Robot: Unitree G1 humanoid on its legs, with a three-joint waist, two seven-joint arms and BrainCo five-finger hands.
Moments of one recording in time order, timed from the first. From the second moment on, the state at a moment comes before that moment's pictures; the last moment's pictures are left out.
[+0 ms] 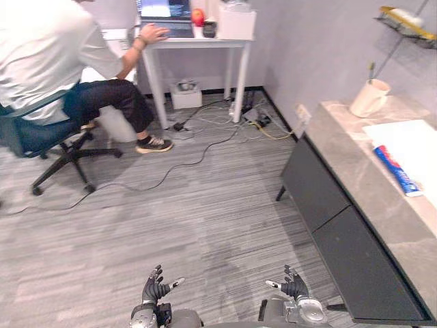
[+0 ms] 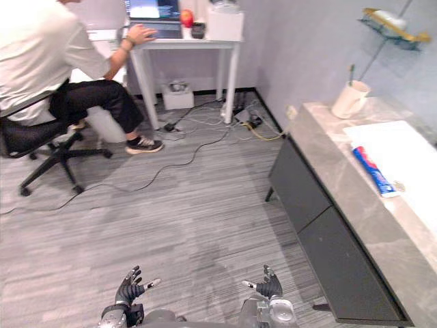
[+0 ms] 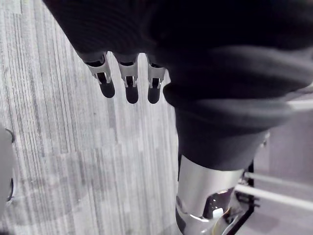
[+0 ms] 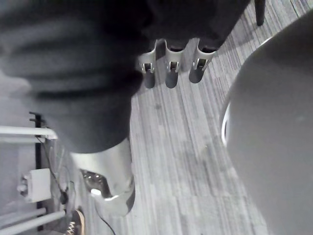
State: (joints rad) left arm 0.22 0.10 0.07 0.73 -0.08 -0.11 0.04; right arm 0.11 0.00 -0.03 0.77 -0.07 -0.07 -0.06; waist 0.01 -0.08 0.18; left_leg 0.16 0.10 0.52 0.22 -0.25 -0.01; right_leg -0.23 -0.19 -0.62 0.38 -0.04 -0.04
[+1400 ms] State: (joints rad) left arm 0.18 0.01 0.14 0.79 -0.07 -0.14 0.07; right arm 0.15 -0.01 -0.23 0.81 0.03 -0.07 -0.06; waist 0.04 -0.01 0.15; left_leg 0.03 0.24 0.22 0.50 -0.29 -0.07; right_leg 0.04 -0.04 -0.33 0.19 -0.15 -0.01
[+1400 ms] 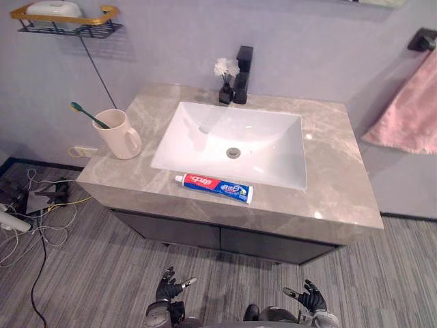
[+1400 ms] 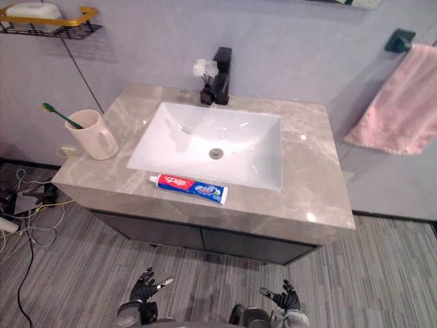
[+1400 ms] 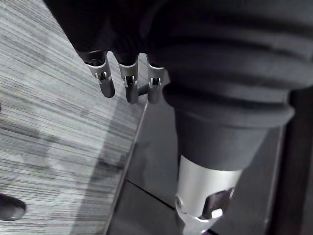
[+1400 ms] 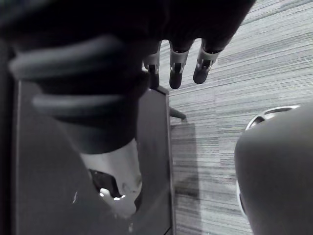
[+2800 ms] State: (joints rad) left arm 0.20 0.10 0.15 0.96 -0.07 -0.14 0.07; right arm 0.10 -0.09 -0.28 1.02 0.01 -0.06 -0.09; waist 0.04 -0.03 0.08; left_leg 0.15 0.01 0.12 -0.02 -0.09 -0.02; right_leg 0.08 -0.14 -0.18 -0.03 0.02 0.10
